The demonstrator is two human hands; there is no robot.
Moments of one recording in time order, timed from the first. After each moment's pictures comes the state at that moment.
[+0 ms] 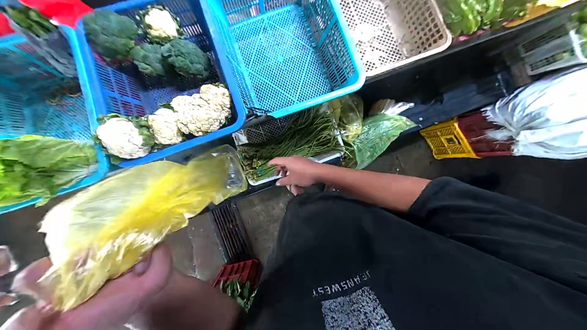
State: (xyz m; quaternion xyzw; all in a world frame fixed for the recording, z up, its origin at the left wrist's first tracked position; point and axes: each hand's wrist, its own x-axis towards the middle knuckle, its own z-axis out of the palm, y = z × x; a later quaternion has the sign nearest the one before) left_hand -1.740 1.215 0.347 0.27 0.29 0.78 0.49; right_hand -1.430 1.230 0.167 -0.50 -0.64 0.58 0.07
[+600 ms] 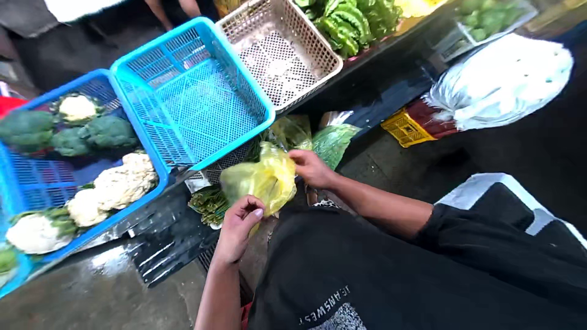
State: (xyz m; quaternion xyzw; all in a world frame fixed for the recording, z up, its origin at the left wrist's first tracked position) left_hand -1.490 1.197 0.254 0.55 0.31 0.24 0.74; right_hand -1.220 1.154 0.218 -0.57 -0.46 0.52 0.45
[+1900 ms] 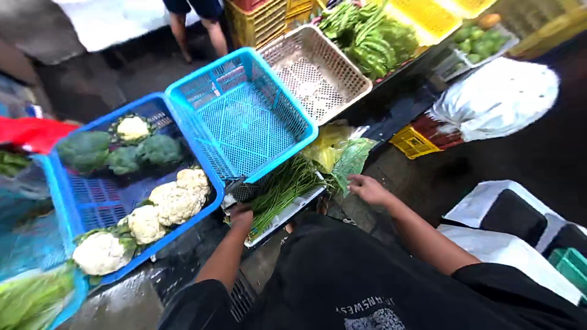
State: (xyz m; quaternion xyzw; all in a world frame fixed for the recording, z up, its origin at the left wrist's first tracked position) left_hand -1.592 1.341 0.043 0.81 0.43 -0.37 0.17; right_hand -1.206 1.108 0.148 -0.82 -0.26 0.48 0.15
